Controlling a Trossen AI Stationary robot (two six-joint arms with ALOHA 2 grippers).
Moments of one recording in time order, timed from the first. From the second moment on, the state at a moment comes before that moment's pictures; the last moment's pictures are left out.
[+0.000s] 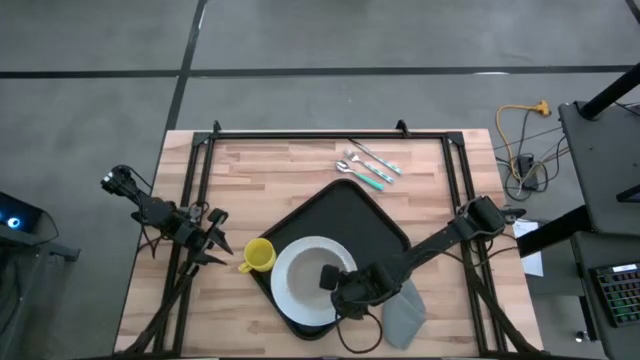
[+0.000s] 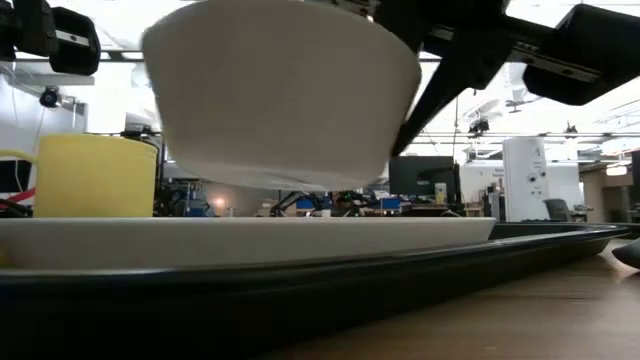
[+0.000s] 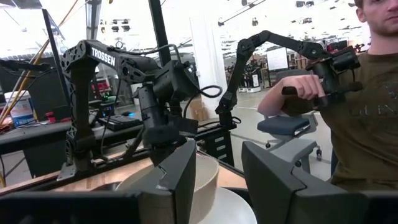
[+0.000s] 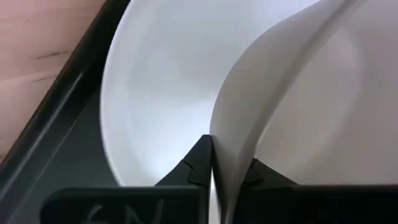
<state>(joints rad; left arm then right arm) -0.59 0.04 0.01 0.17 -0.06 0.17 0.50 2.02 1.56 -0.77 0.28 -0.88</state>
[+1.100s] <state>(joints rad) -0.59 0.04 0.01 0.17 -0.06 0.17 0.47 2.11 1.60 -0.73 0.29 -0.97</state>
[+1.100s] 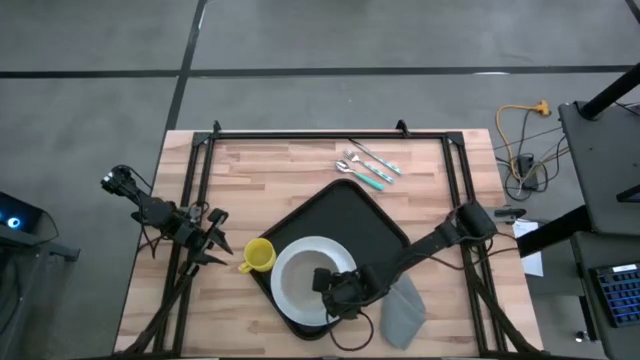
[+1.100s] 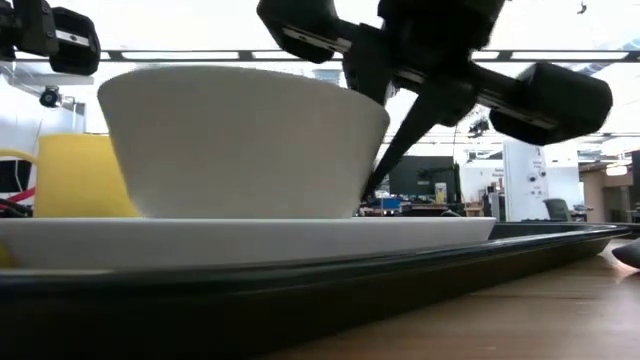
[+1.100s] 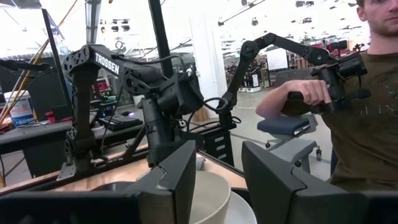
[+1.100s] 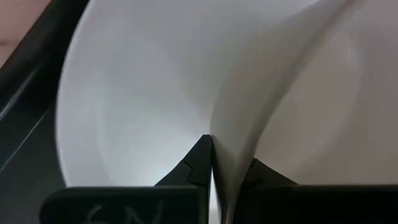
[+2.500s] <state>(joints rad) -0.59 0.04 0.01 0.17 -0.06 0.17 0.45 2.17 1.65 -0.77 0.21 -0.89</state>
